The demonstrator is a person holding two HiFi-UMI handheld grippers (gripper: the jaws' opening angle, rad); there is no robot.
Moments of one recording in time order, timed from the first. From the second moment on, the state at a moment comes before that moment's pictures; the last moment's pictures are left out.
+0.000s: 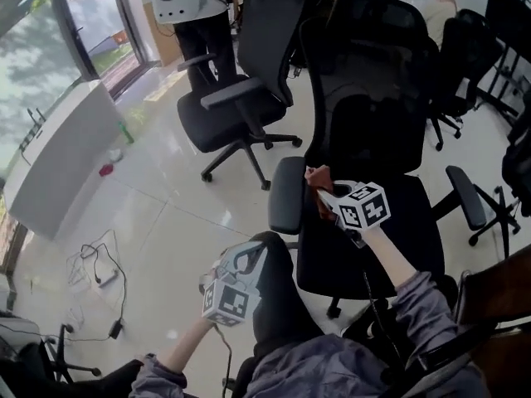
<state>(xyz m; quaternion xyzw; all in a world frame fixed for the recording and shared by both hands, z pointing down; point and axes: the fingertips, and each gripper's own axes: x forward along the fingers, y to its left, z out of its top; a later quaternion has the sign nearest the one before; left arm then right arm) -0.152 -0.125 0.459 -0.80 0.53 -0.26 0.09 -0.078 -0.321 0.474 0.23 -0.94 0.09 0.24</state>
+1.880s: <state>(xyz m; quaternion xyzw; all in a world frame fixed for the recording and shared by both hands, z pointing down) -0.125 -0.124 0.466 -0.81 0.51 -0.28 0.11 -0.109 -0.314 0.595 0.18 -0.91 0.18 0.33</state>
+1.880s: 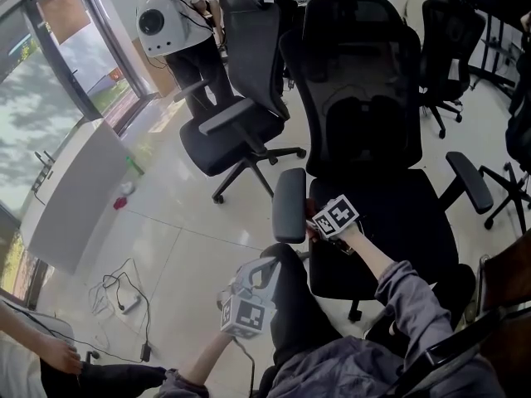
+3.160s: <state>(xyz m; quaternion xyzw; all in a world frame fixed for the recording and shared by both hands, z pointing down) -0.074 -0.111 0.434 -0.83 0.45 -0.28 0.16 -0.085 -0.297 0.557 0.19 -0.92 0.19 0.27</state>
